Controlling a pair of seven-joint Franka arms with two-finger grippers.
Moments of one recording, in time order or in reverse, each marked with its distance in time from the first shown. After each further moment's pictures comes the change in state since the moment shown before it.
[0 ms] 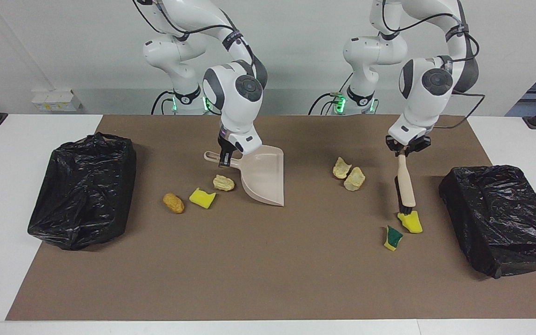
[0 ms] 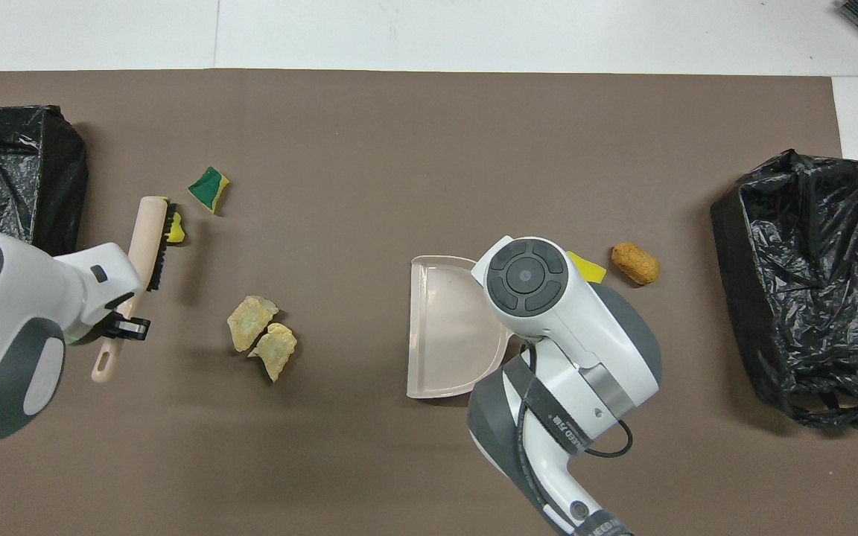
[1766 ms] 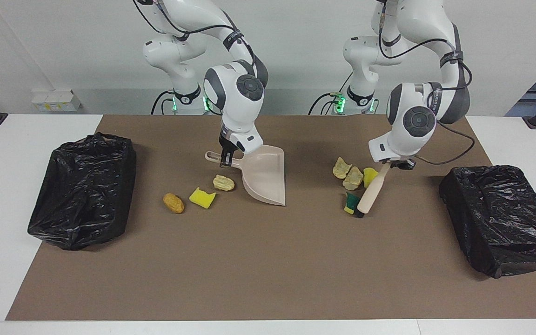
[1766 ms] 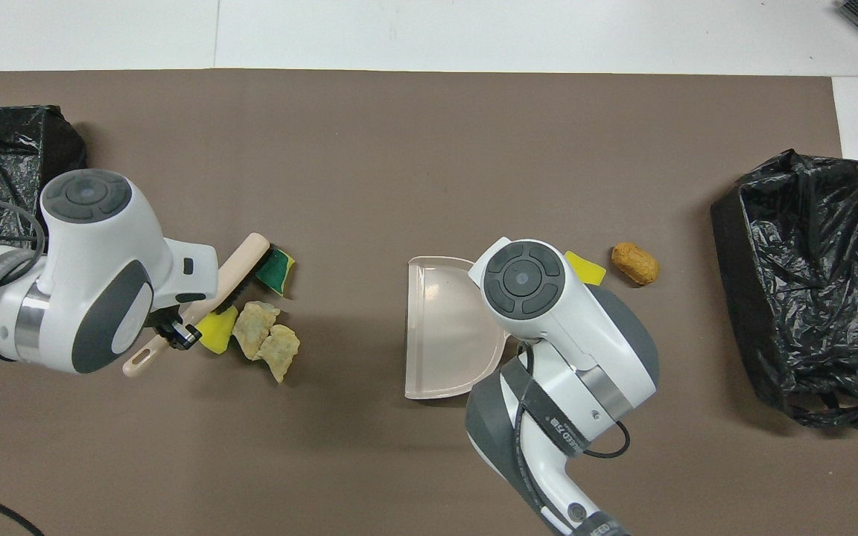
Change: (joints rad) left arm -0.143 0.135 -0.035 0.136 -0.039 -0.281 0.282; right arm 0.004 0.000 0.000 -0.002 0.000 0.007 0.000
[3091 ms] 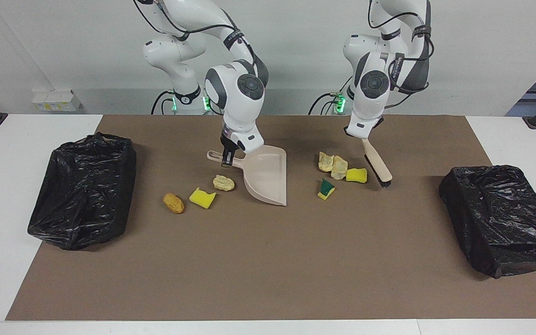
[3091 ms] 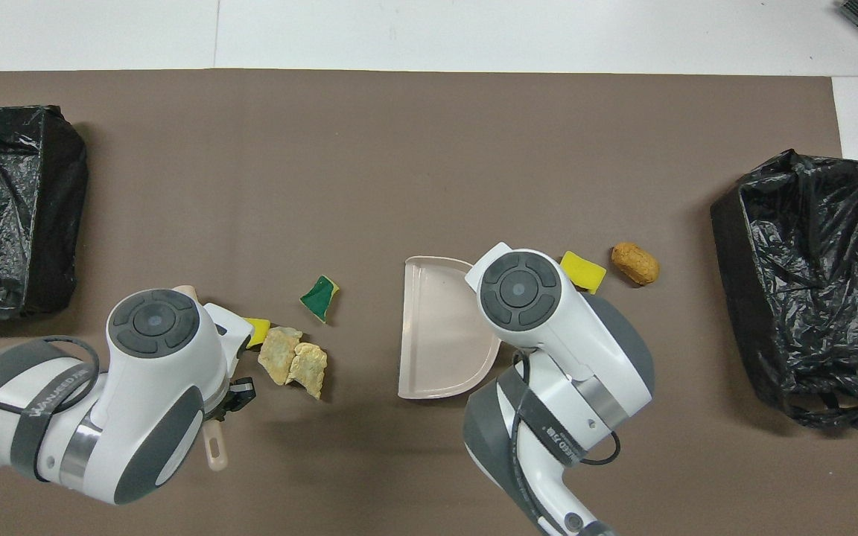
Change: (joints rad) left arm -0.168 -0.243 0.004 -0.306 -0.086 0.044 -1.124; right arm 0.026 -0.022 0.000 -0.048 -0.006 0.055 0.059
